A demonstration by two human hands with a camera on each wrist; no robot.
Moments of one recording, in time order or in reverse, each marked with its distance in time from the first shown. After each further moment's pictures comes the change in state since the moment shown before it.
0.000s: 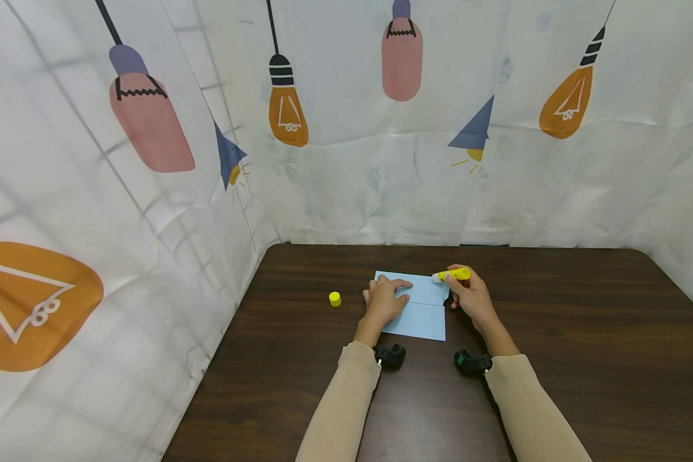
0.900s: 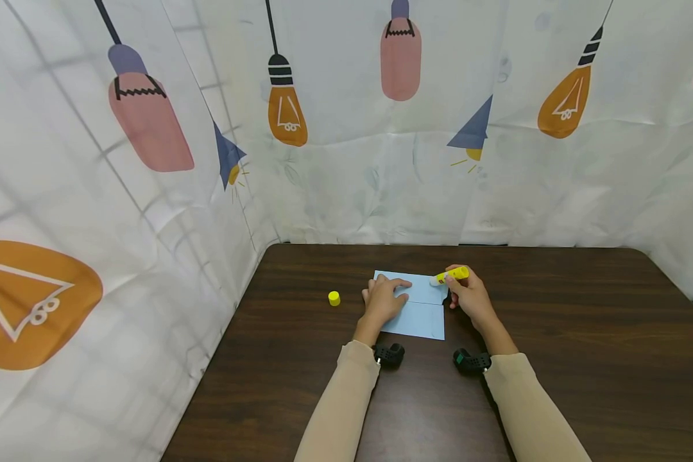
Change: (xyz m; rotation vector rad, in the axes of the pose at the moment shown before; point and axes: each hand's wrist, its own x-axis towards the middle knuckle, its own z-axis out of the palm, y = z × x) left_hand 0.000 0.001 -0.001 0.004 -0.005 -0.008; right_hand 0.001 -0.002 -0.002 0.020 -0.045 0.024
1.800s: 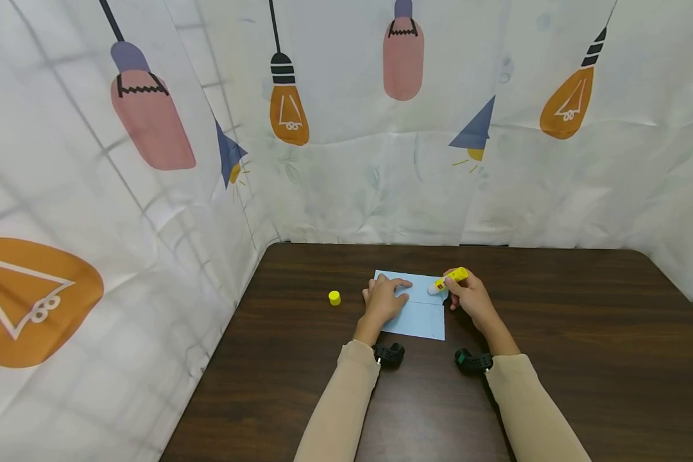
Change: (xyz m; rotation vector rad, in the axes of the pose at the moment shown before) left_hand 0.000 -0.002 -0.001 0.000 0.002 0.010; right_hand -0.002 0.001 -0.001 -0.051 -0.026 -0.039
